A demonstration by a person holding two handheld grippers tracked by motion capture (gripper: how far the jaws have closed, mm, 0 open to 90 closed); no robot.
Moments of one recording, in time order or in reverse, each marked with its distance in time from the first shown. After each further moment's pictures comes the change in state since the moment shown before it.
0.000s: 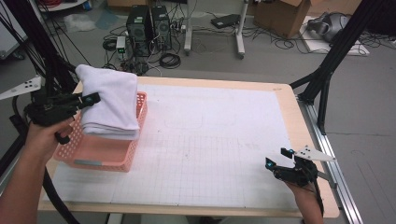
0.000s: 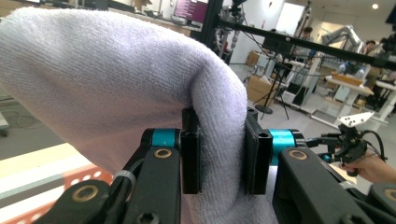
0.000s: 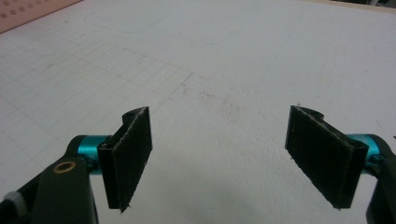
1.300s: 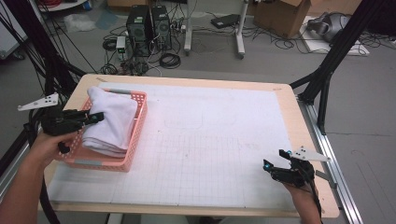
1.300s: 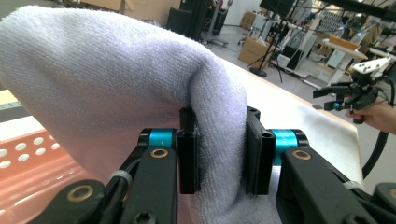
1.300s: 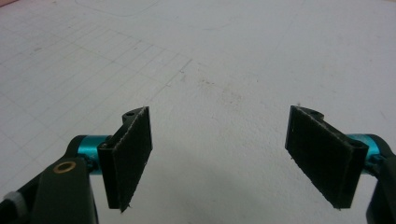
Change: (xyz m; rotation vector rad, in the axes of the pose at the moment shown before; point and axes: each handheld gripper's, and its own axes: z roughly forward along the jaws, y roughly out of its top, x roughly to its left) left arm 0.046 -0.063 0.005 0.172 -0.051 -0.032; right arm 0.005 -0.002 0.006 0.050 -0.022 -0.018
